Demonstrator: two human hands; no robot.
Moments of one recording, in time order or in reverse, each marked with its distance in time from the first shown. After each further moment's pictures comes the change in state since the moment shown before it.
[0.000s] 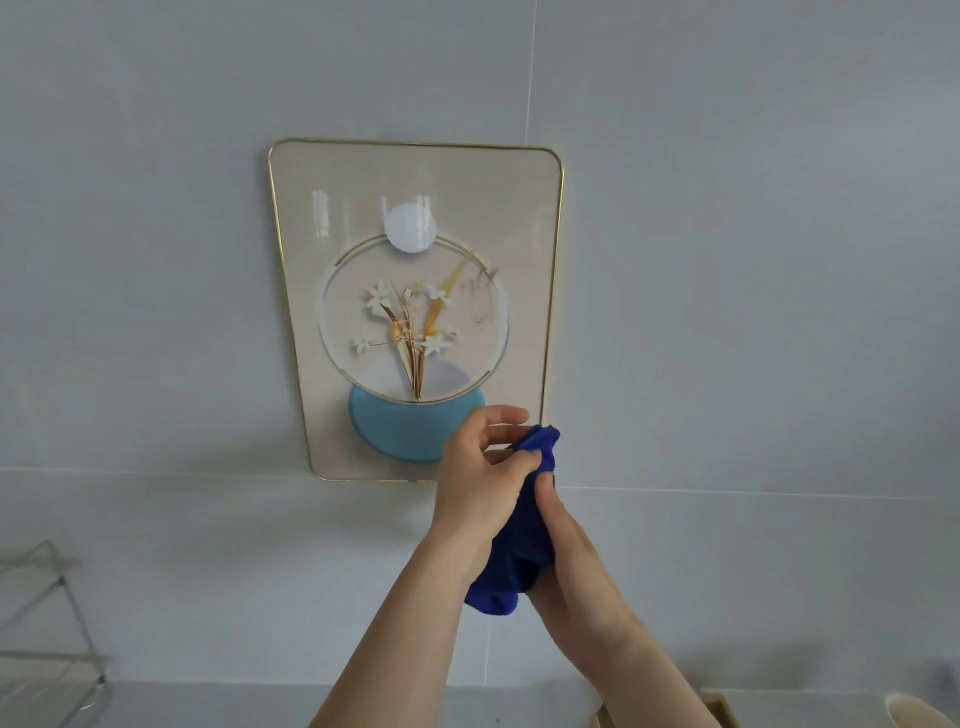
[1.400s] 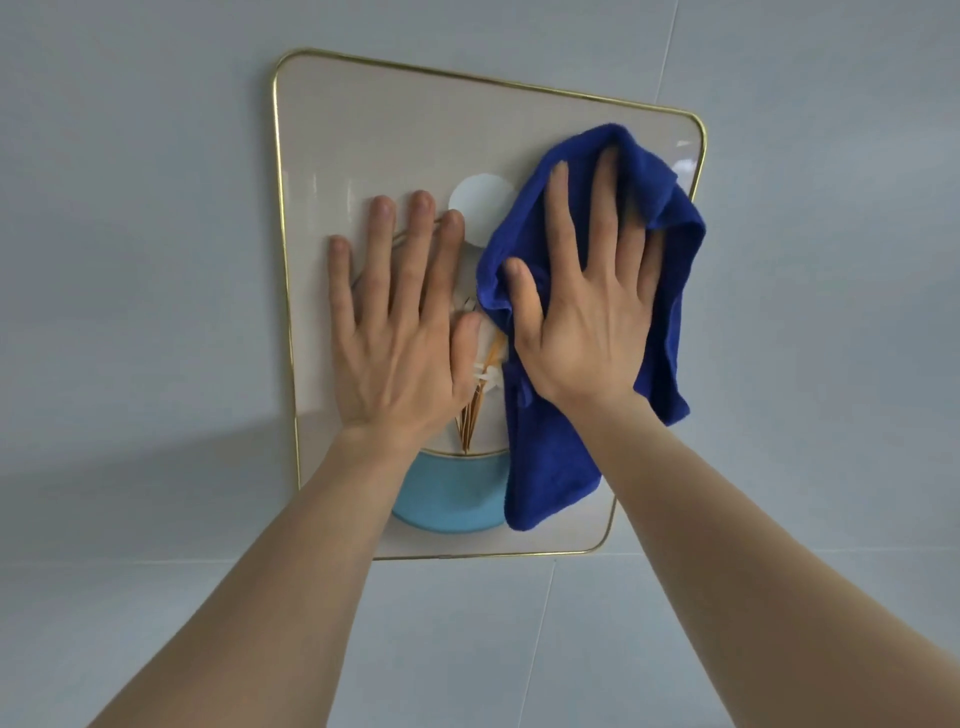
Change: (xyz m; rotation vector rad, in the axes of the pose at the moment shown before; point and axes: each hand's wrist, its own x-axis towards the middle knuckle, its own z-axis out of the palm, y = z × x) left_hand 0.207 0.011 -0.109 1.206 0.735 1.133; right_hand 0.216 -0.122 0.093 -1.618 0.825 -1.216
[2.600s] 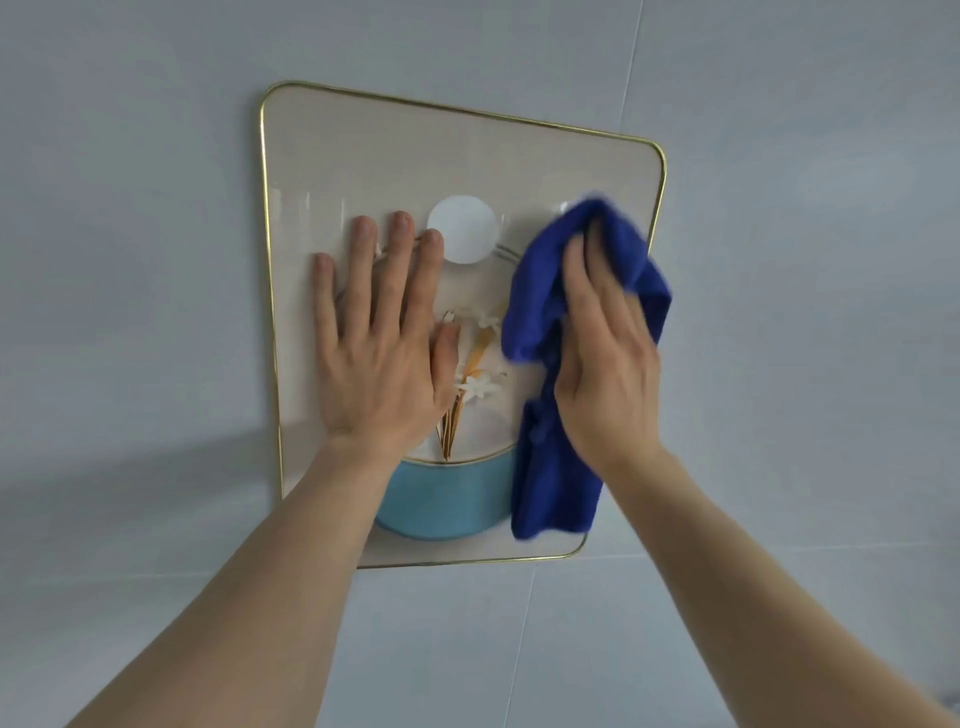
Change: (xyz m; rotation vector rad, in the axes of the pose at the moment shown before) left_hand 0.001 -0.001 0.001 -0.029 0.007 -0.022; right_hand -0.033 0.031 -0.035 0.324 0.006 -0.084
